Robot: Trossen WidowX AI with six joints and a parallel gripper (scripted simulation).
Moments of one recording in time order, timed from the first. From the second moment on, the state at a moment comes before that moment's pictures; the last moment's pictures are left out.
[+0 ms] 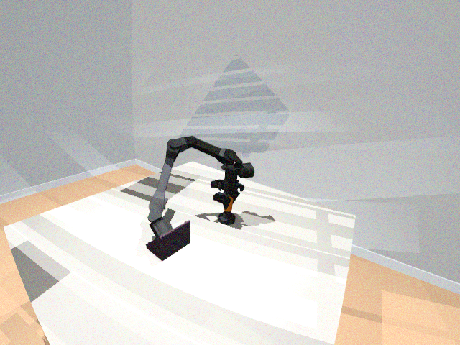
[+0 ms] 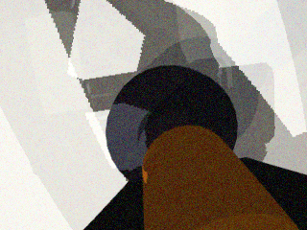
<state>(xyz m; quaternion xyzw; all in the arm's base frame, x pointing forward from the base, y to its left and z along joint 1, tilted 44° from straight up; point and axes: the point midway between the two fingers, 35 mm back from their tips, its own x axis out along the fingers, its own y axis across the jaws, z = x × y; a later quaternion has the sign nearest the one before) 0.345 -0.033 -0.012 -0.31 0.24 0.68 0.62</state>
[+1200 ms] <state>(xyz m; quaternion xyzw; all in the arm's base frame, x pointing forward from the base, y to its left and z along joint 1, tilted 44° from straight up) 0.344 -0.032 -0.013 -0.38 0.16 0.70 0.58</state>
